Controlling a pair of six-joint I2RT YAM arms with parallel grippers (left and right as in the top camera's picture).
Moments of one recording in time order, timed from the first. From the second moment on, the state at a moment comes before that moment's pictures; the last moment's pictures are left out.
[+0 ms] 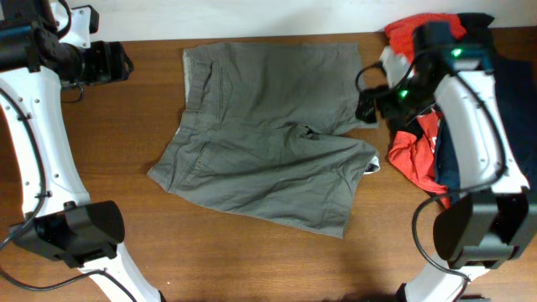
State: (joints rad) left arm 0.23 2.05 2.41 -1.42 0.27 0.10; right arm -0.04 1.89 1.88 -1.32 -0.29 -0.20
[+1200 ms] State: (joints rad) left arm 0.09 1.62 1.71 -1.42 0.12 -0.06; right arm -0.04 1.24 1.24 -1.39 -0.34 0.10
